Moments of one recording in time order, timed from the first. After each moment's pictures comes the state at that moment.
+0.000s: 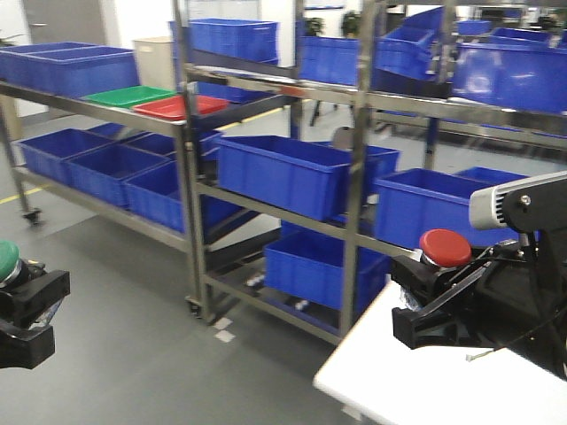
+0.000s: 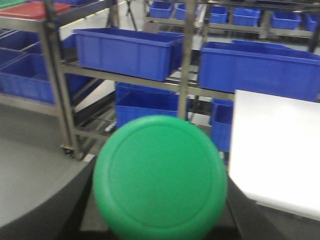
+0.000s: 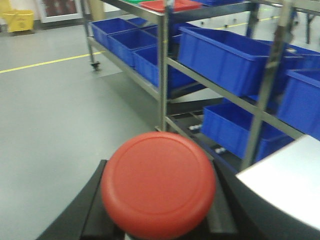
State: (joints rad) left arm -0.33 0.93 -0.78 0.03 0.15 -0.08; right arm 0.51 1.07 -0.91 -0.71 0.21 0.72
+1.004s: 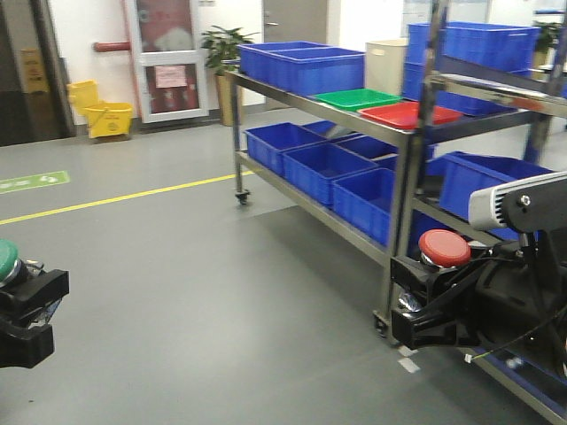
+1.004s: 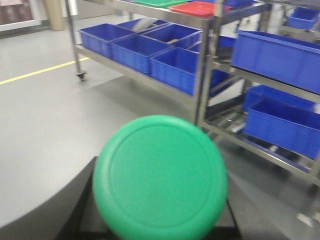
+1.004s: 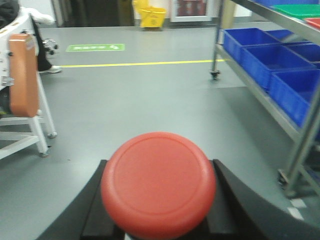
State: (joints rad) left arm -0.33 0.93 -0.78 0.03 0.15 -0.08; right arm 0.51 1.07 -0.91 -0.71 0.21 0.72
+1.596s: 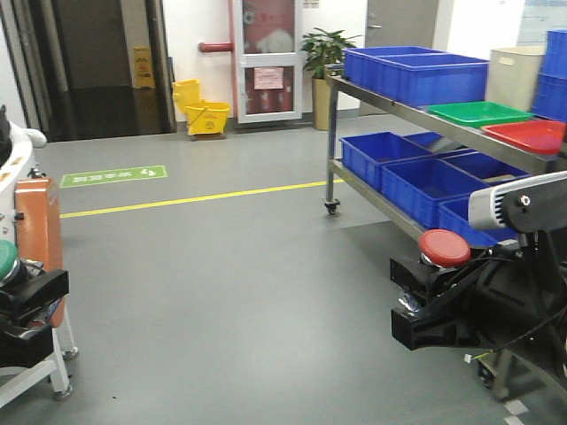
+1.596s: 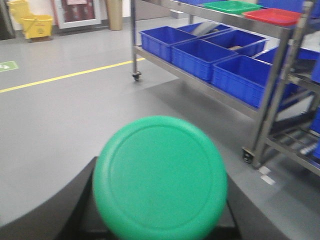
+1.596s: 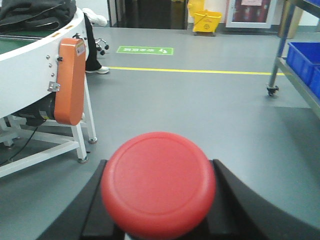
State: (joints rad) left arm -0.33 0.93 -0.78 0.03 0.15 -0.08; right arm 0.51 1.07 -0.91 -0.71 0.21 0.72
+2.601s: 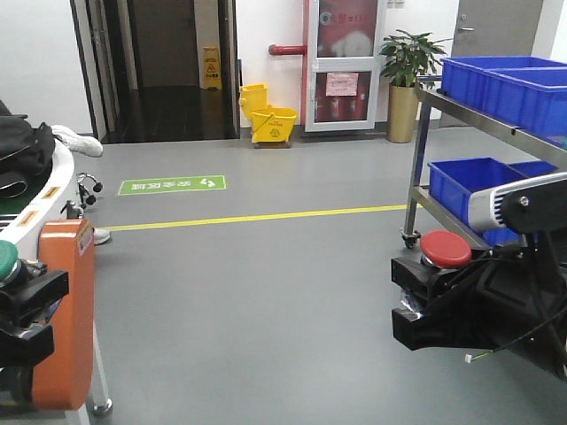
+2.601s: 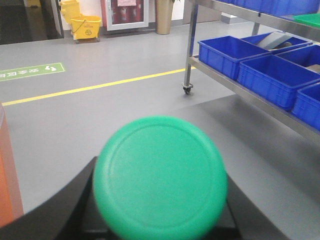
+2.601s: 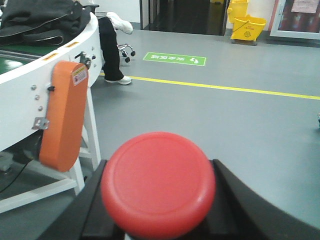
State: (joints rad) left arm -0.33 0.93 -0.78 0.03 0.15 -0.08; right arm 0.51 1.07 -0.91 -0.71 0.22 0.72
